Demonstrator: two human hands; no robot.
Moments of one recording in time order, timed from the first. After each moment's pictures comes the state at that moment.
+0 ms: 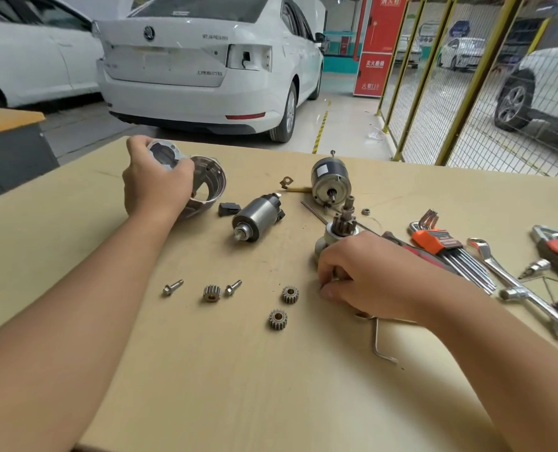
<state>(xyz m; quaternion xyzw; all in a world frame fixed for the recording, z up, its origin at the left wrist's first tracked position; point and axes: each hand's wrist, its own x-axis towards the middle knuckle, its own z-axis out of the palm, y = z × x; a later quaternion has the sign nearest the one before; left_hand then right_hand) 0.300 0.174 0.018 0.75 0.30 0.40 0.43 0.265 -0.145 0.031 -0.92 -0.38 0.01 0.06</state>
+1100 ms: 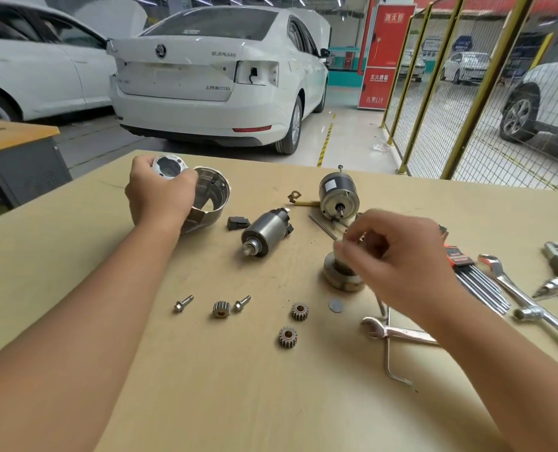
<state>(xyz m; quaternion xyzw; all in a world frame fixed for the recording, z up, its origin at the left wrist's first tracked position) 0.300 0.182 0.028 0.71 0.32 0.42 0.46 0.266 -0.146 0.030 -0.83 -0.32 -0.25 0.37</state>
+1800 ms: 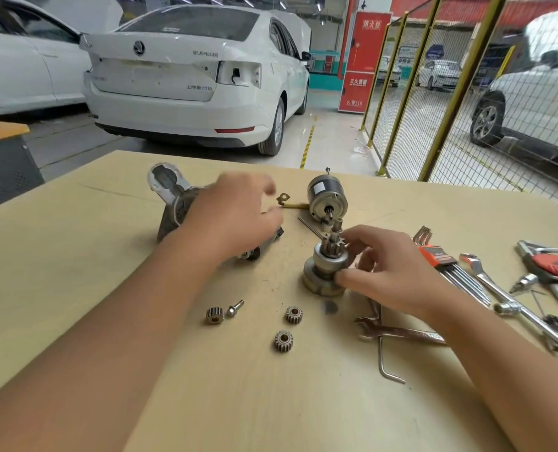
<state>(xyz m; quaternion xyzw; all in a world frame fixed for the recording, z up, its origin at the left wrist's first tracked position) 0.270 0.090 0.054 0.95 -0.02 0.23 0.19 0.282 -0.160 0.021 -0.88 -0.28 -0.05 0.38</state>
